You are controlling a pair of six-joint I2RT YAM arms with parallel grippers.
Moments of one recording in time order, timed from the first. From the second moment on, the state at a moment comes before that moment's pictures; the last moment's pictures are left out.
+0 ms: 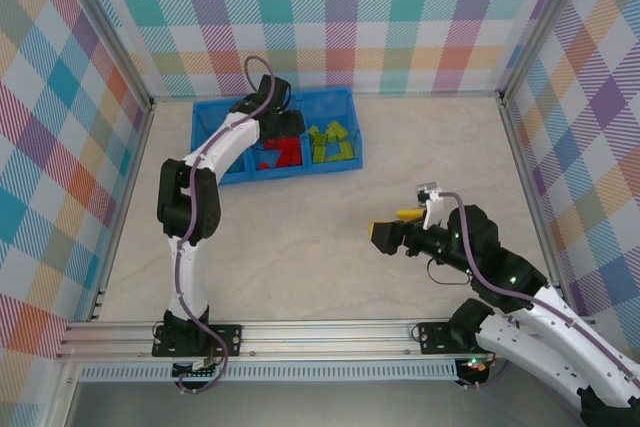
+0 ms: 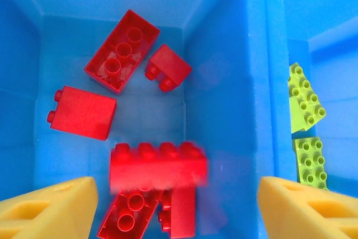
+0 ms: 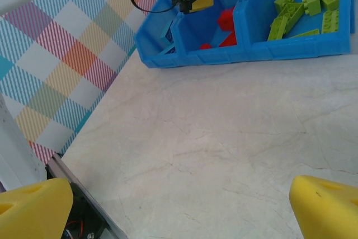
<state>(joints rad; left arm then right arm) -0.34 2.13 1.88 -0.68 -0.05 -0.52 0.76 0.56 0.68 -0.47 -0.11 0.57</state>
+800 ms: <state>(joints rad) -0.40 0.89 0.68 -0.34 -0.43 -0.33 0.14 1.12 0.47 0.10 0.30 0.17</state>
